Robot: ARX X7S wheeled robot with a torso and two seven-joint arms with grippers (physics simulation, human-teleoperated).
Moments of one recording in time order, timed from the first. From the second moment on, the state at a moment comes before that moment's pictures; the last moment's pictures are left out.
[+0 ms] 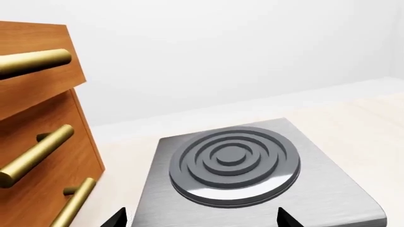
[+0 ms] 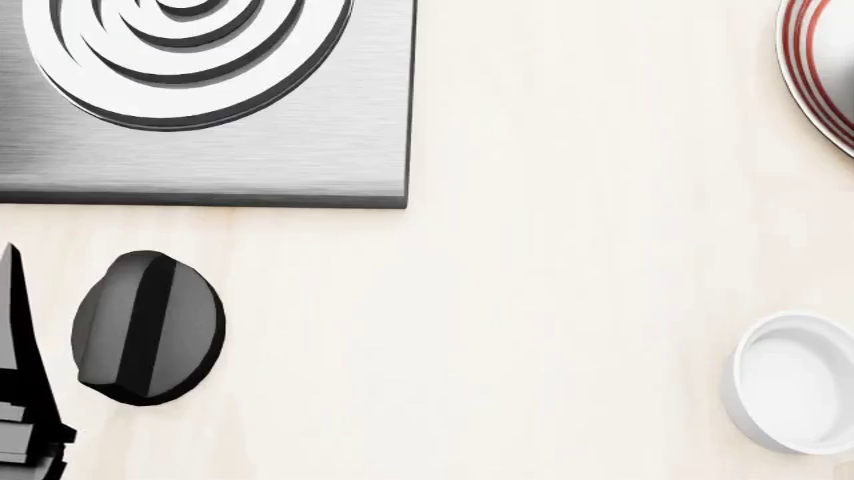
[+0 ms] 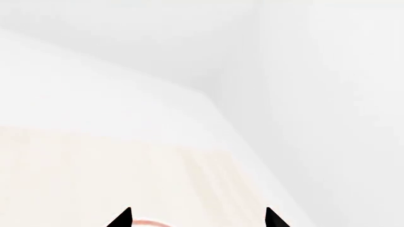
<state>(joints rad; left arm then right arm) -0.59 -1.08 0.82 0.91 -0.69 -0.18 -1.10 1.64 0.77 -1.09 0.34 0.95 0.52 0.81</state>
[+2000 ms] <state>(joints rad) -0.61 -1.08 0.80 0.94 -0.70 -0.20 -1.11 1.19 0.99 -1.19 -0.63 0.81 0.30 1.22</state>
